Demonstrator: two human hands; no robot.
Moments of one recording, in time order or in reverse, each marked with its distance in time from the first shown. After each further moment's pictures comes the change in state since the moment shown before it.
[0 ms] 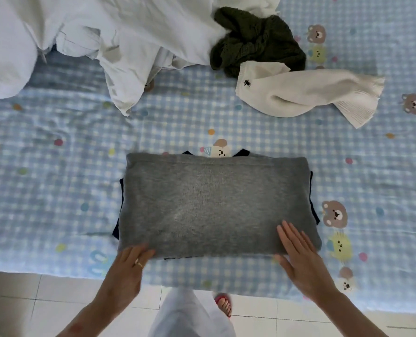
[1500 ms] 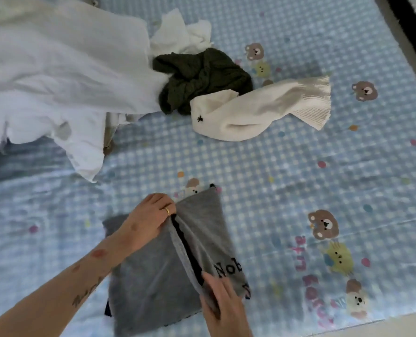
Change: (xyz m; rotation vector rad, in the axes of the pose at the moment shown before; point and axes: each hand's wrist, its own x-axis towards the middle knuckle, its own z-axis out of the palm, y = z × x) left_hand 0.267 0.034 -0.105 0.179 -0.102 0.519; right_hand 0.040 -0.173 -0.038 0.864 0.320 0.294
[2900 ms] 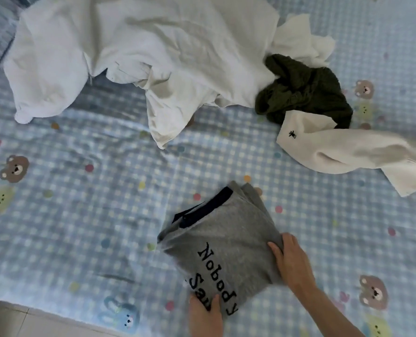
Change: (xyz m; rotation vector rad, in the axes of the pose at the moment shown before) left_hand -0.088 0.146 0.080 -1.549 0.103 -1.823; right_hand 0.157 0.048 -0.016 -0.615 -0.188 0.077
